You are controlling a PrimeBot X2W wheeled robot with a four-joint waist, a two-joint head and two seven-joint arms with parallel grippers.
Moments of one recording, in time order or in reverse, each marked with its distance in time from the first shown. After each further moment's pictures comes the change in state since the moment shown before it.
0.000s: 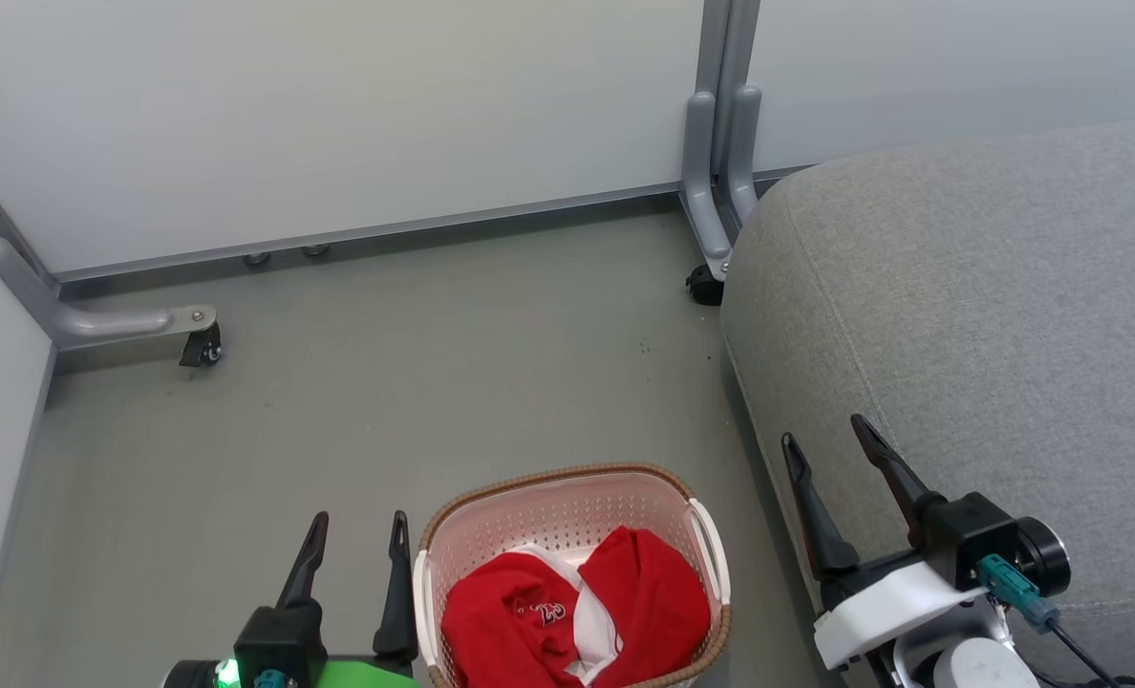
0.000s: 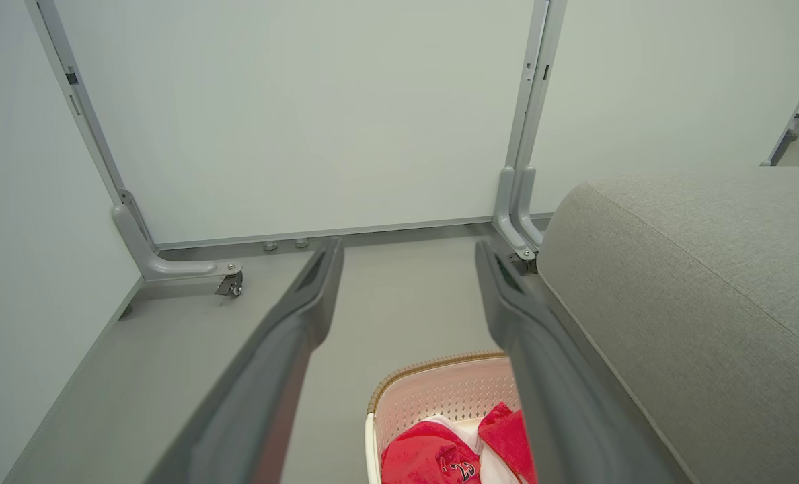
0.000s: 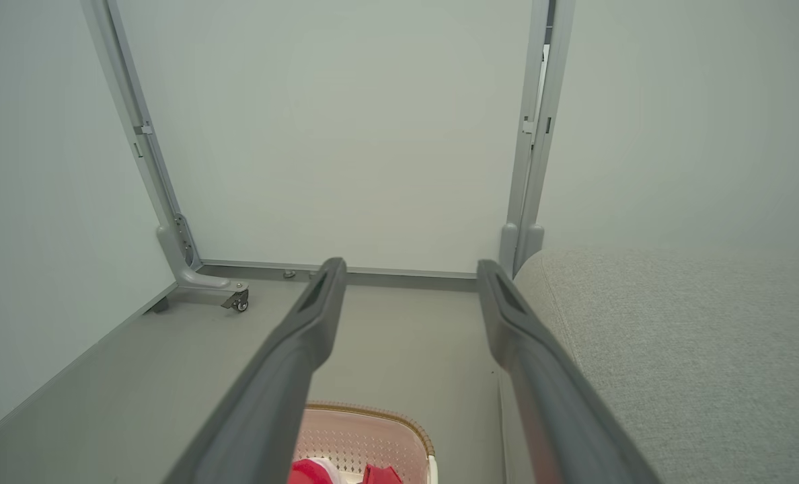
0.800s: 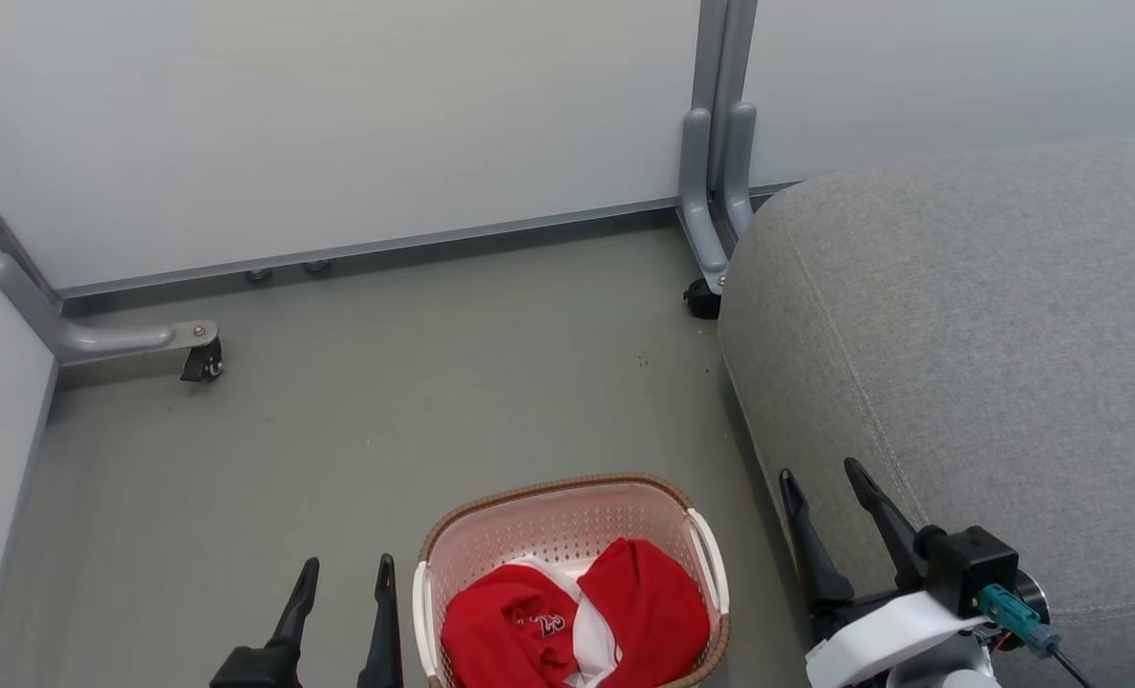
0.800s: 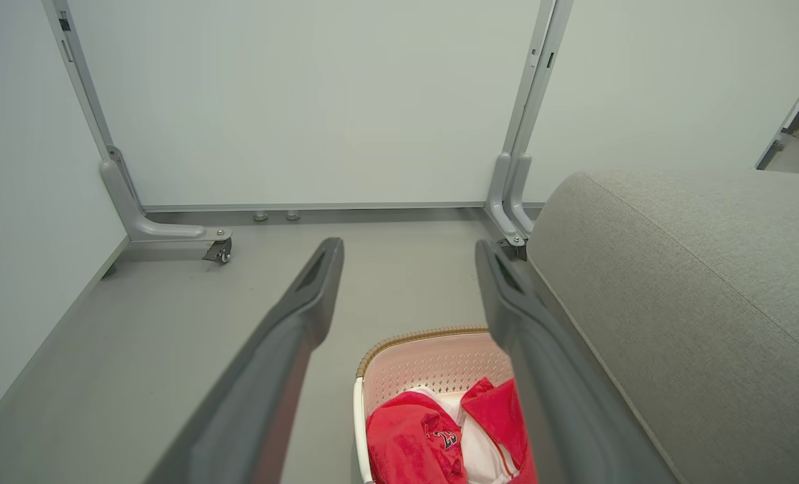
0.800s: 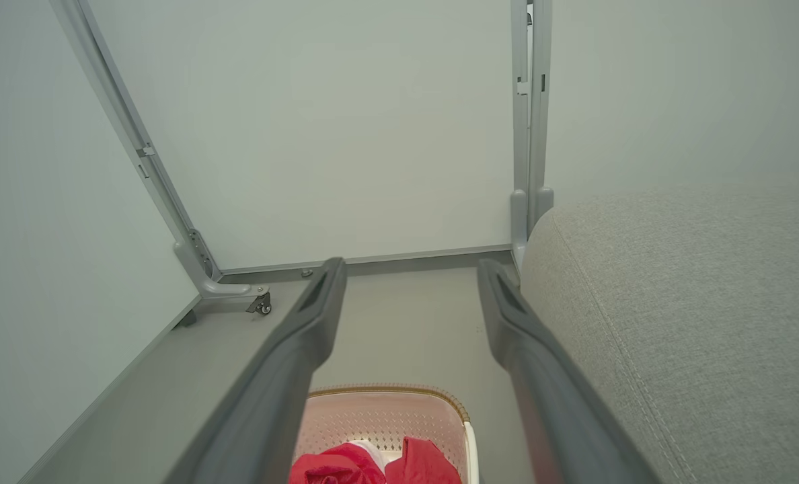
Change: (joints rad) left arm 0.053 -0.036 0.086 0.073 -0.029 -0.116 -0.044; right arm 0.031 0.022 0.013 0.079 0.118 0.000 -0.047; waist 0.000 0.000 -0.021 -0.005
